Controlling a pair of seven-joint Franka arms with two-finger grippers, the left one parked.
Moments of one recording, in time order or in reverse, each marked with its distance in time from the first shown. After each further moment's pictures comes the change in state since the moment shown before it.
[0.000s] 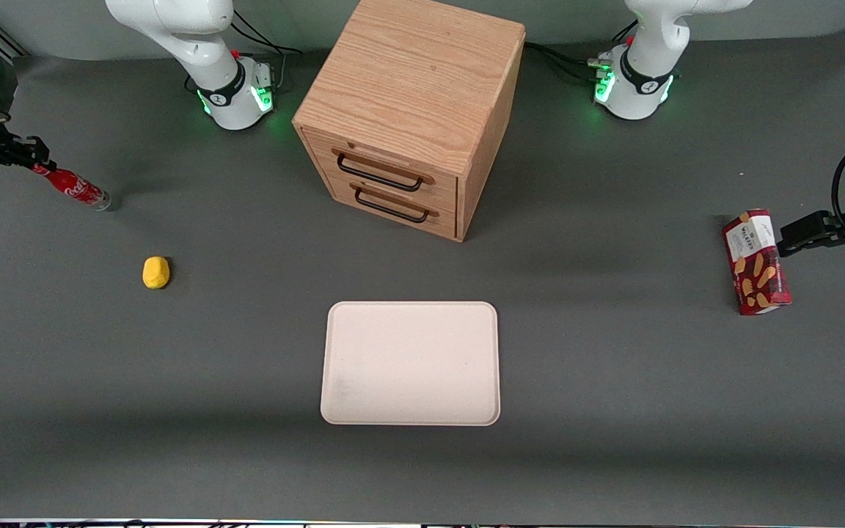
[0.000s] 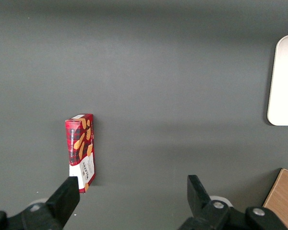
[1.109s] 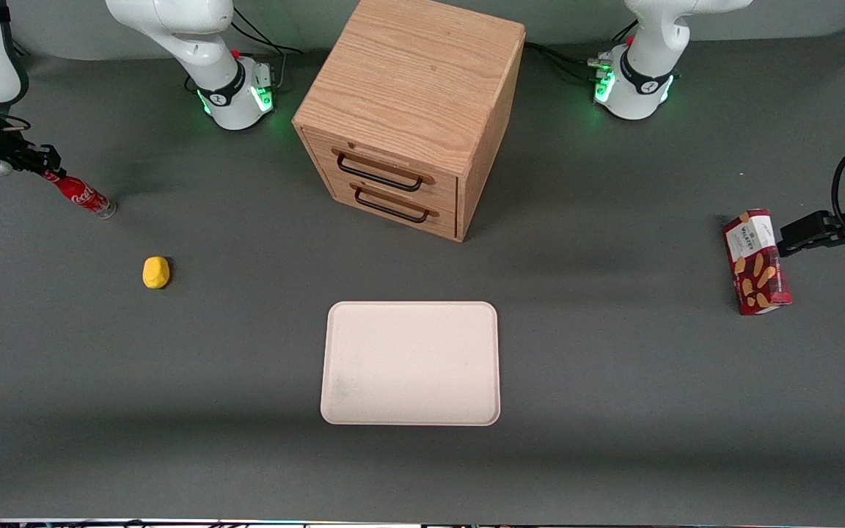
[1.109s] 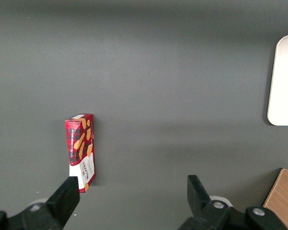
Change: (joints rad) arm -0.005 0.028 -0.055 -0.118 0.000 0.208 0.018
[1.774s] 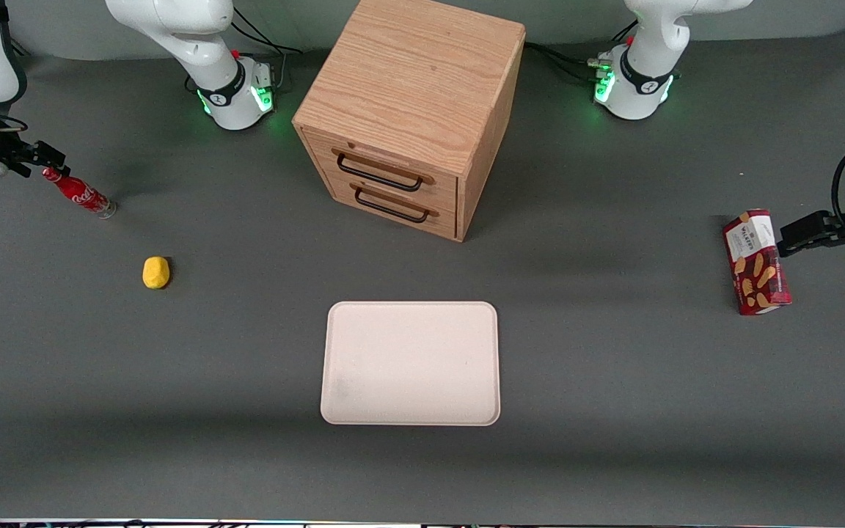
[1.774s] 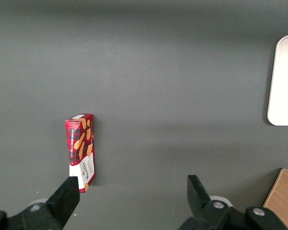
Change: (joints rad) arm 0.000 0.000 0.001 0.006 0.000 0.010 0.025
